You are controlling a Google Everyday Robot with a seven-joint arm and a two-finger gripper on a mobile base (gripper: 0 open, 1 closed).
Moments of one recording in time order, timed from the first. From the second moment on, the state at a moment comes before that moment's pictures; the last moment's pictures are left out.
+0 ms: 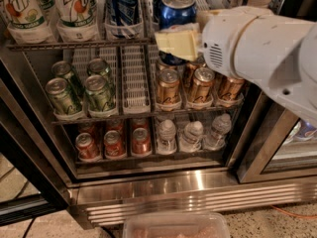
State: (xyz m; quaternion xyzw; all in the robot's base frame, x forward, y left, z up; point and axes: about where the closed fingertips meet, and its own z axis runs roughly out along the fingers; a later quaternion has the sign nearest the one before) arm 0.522 -0.068 1.062 -0.25 0.71 0.08 0.65
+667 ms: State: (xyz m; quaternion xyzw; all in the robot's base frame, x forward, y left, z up) arm 0.502 -0.073 1.043 -0.31 0.74 0.11 0.58
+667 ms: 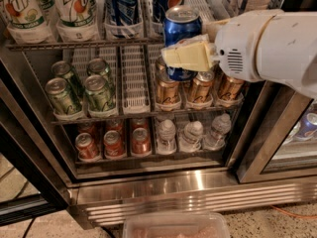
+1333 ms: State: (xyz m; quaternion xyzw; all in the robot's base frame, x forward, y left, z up) arm 0.500 -0.051 1.035 -0.35 0.73 0.15 0.56
